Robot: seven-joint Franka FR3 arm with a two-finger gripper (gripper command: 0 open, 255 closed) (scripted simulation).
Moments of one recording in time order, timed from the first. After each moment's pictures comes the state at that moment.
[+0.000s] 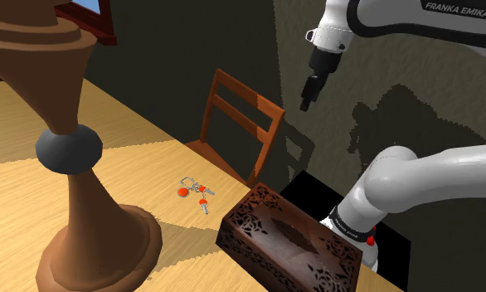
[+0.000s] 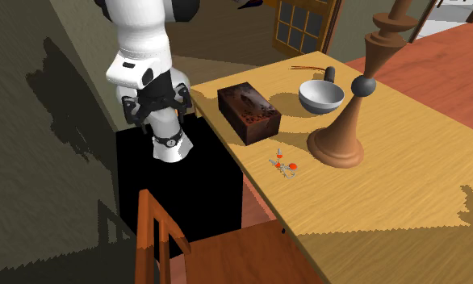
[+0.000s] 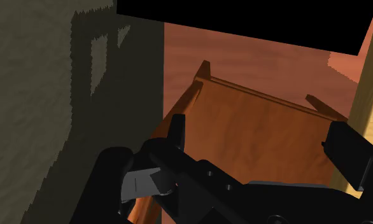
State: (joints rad) arm -0.02 -0.80 0.04 -2.44 -0.03 1.59 -0.12
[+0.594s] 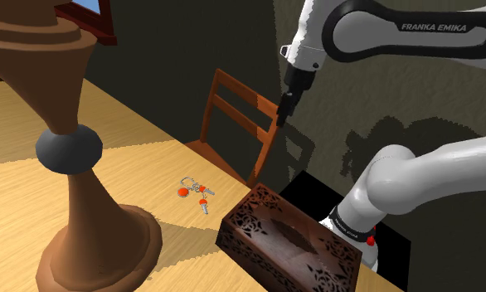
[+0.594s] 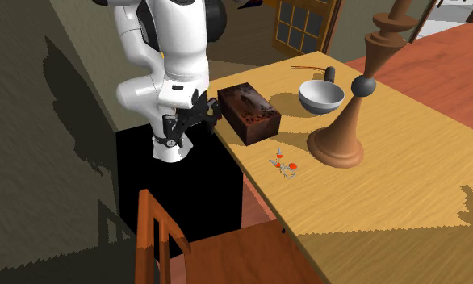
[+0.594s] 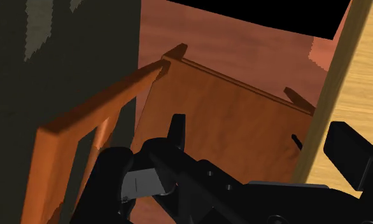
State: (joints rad) arm 0.06 -0.72 0.14 -2.51 0.06 1.76 -0.07
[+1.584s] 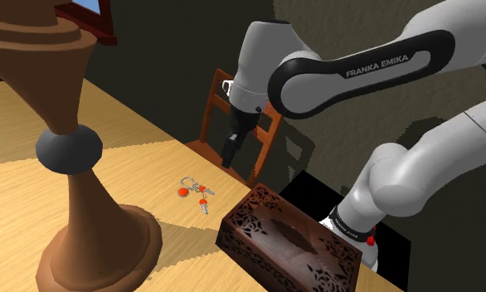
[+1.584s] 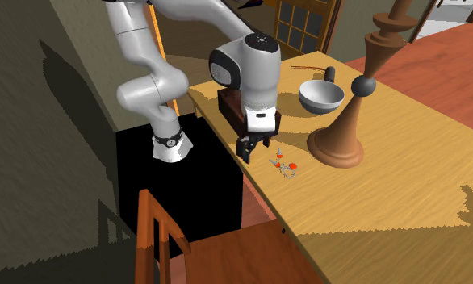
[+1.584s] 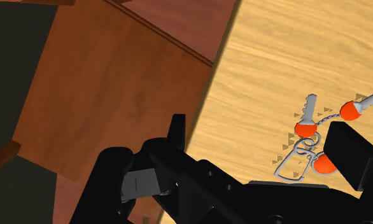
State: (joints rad) arm 0.19 -0.37 0.37 -2.49 0.17 2.16 0.06
